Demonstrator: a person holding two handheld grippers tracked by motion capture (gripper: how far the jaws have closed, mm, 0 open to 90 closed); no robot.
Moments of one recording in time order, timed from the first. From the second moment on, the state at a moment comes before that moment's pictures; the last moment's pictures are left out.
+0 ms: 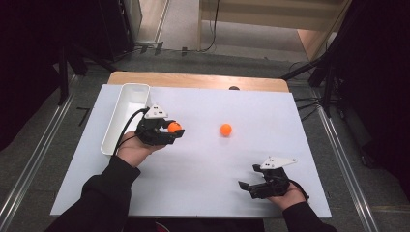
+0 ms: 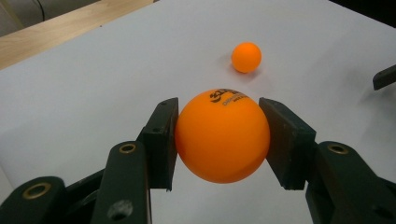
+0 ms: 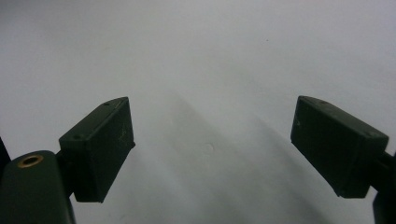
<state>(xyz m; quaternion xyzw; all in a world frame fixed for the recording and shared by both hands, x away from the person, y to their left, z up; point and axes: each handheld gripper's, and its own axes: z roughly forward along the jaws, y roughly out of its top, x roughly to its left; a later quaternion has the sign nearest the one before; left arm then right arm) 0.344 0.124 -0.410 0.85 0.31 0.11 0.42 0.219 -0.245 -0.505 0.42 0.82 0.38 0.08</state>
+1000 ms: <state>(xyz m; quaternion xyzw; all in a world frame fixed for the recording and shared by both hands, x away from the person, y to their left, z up) 0.357 0.153 -0.393 0.83 0.35 0.13 0.41 0.219 -0.244 -0.505 0.42 0.82 0.38 0.08</state>
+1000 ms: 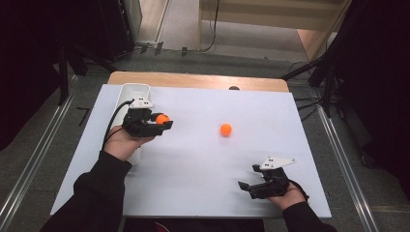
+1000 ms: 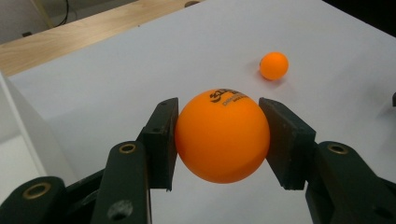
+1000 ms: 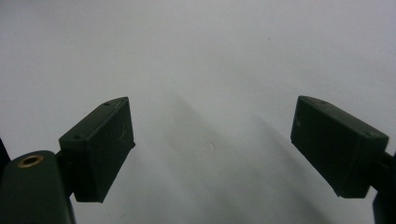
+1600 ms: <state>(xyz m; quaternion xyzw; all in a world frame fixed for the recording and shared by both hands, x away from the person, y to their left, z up) 0.364 0.169 -0.390 0.82 0.37 0.14 0.41 0.219 -0.244 -0.505 0.42 0.82 0.38 0.08</state>
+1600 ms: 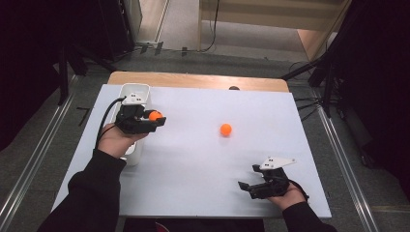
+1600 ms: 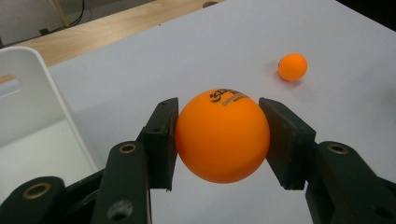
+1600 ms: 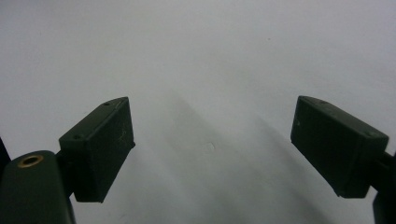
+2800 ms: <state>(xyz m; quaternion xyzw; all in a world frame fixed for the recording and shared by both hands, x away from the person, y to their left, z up) 0.373 0.193 -0.385 0.79 0.43 0.18 0.39 0.219 -0.244 -0.505 0.42 0.82 0.38 0.08</state>
